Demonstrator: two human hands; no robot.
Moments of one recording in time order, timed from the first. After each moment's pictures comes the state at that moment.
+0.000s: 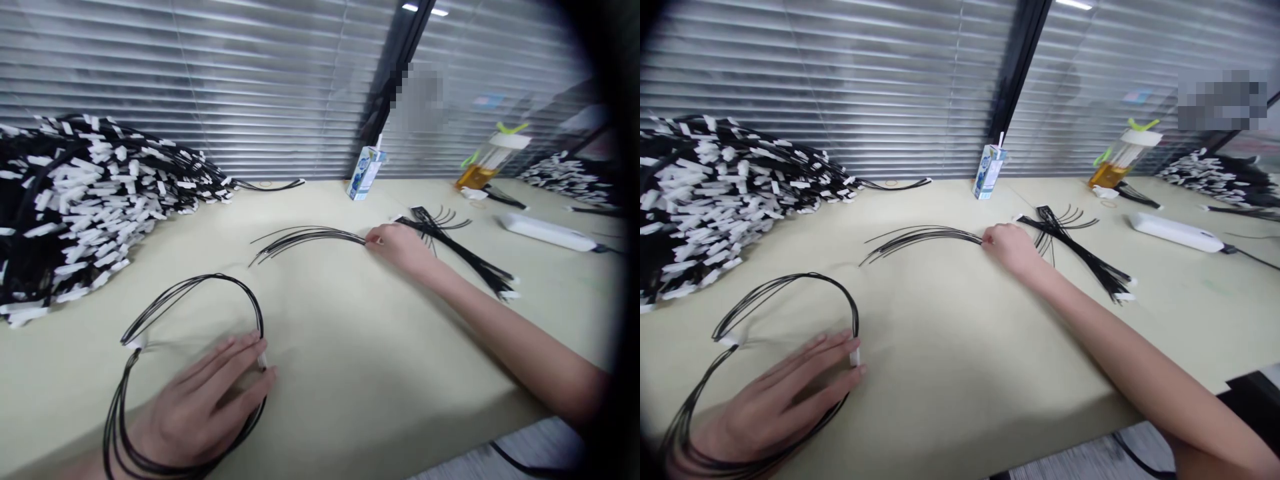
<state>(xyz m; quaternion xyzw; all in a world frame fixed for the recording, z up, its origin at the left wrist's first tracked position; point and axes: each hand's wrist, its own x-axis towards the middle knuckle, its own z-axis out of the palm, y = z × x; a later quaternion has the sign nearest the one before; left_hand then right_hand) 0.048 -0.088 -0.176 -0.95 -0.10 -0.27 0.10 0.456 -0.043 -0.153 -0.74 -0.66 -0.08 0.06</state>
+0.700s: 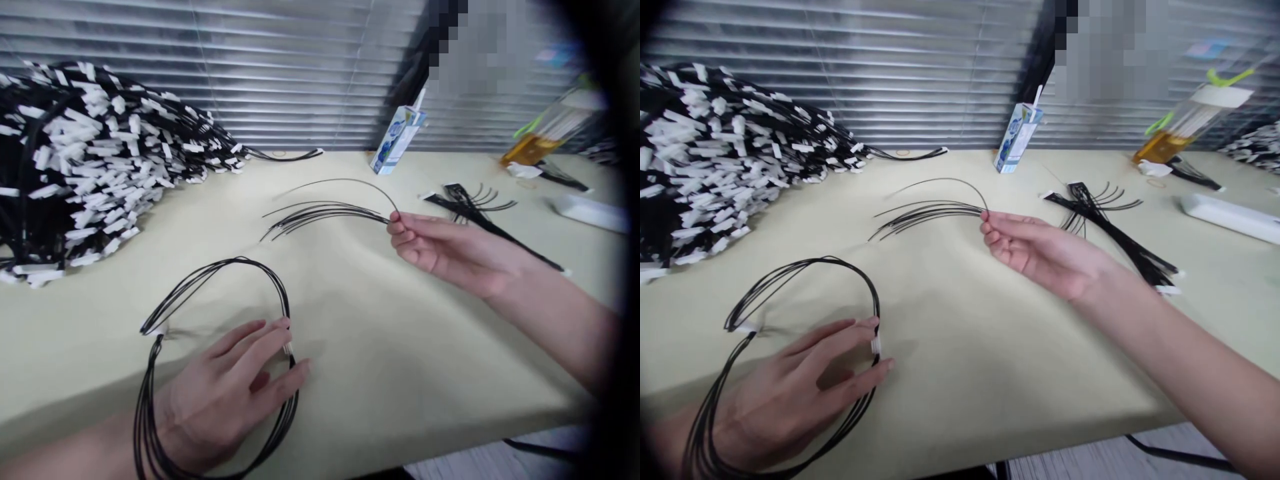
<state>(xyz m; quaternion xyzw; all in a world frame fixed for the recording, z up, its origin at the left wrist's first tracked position) 0.064 -0.104 -0.162 -0.96 -0.13 -0.22 0.07 0.401 -0.093 -0.115 -0.50 -0.35 0.62 0.49</state>
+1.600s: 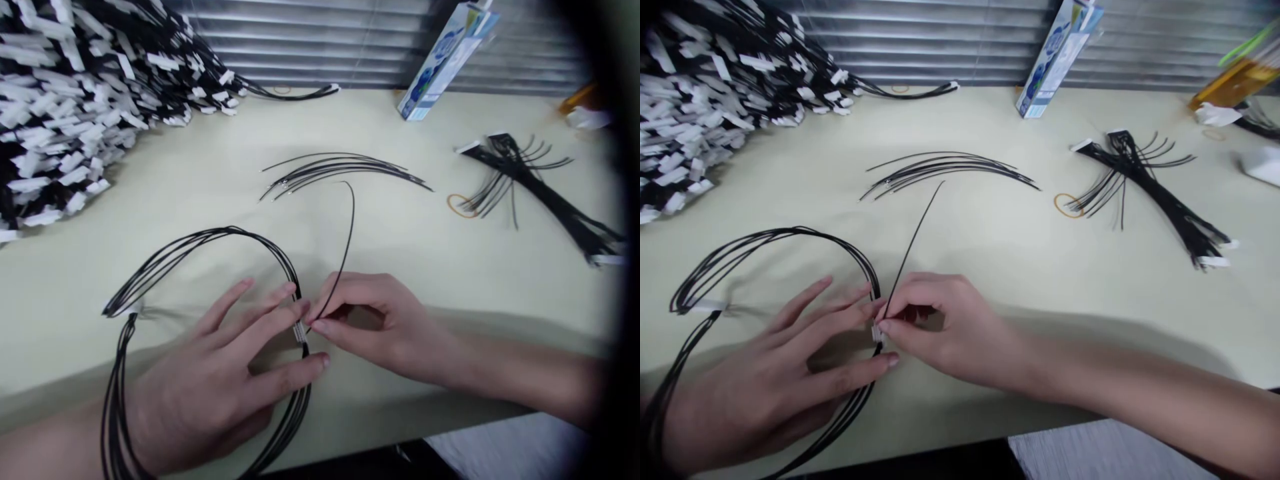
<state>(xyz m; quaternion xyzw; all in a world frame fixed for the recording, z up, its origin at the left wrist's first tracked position) 0.054 -0.103 -0.157 -0.98 -0.13 -0.11 -0.10 0.282 -0.136 -0.152 -0.47 -0.64 0.50 0.35</state>
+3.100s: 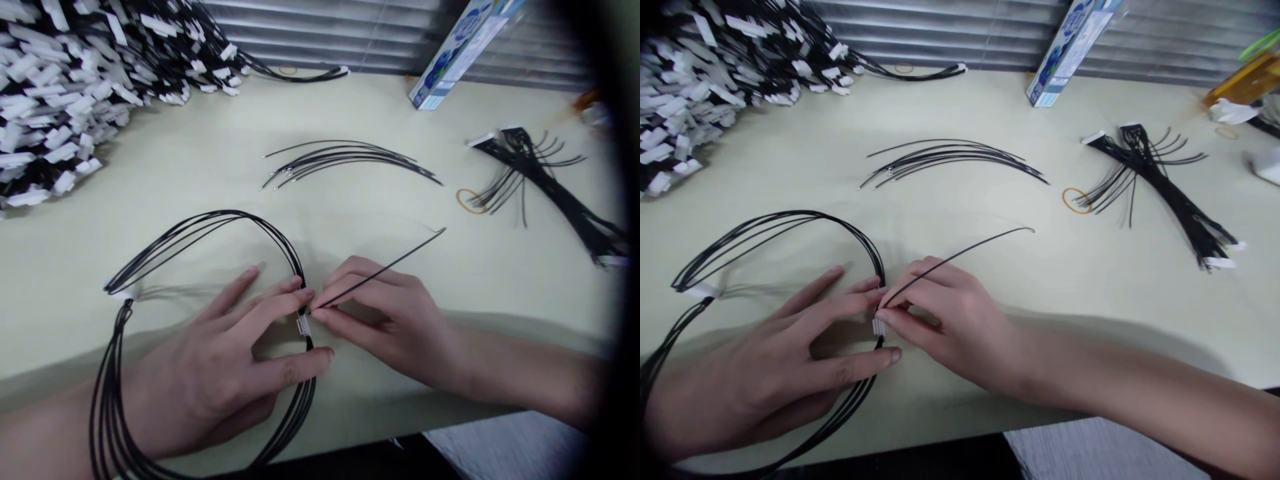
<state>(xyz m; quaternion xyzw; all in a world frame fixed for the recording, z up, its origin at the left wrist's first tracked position) 0.057 -0.096 -0.149 -0.98 -0.11 -0.08 -0.15 0.281 -0.137 -0.155 -0.44 -0.75 0.32 0.36</state>
